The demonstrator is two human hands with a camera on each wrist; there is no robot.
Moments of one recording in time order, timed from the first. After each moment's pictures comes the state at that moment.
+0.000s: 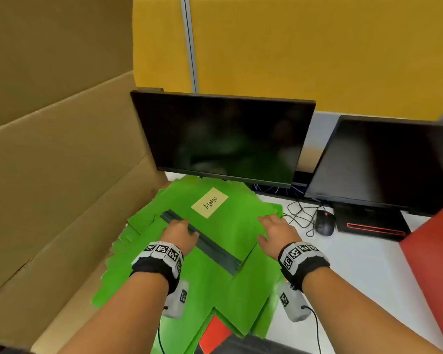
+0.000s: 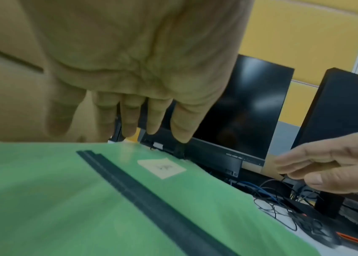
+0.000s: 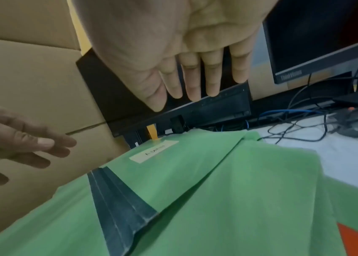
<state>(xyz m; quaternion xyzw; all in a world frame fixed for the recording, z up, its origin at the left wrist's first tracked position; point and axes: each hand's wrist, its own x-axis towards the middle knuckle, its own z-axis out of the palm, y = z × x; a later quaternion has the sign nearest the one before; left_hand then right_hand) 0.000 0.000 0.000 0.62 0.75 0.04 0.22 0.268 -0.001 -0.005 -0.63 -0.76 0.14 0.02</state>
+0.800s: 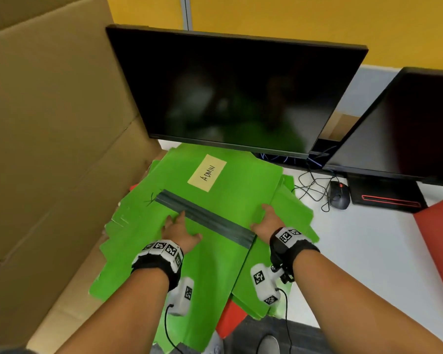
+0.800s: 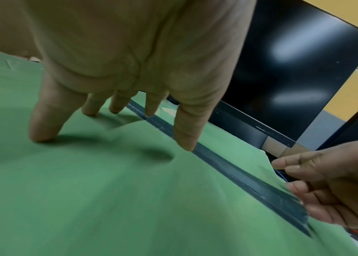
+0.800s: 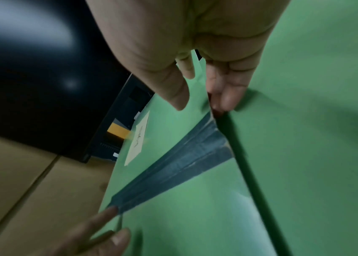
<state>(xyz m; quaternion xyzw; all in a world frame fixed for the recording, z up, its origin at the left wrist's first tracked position) -0.036 0.009 -0.086 0.53 0.77 -0.01 0.35 0.203 0.020 -0.069 -0.75 -0.50 0.42 0.10</state>
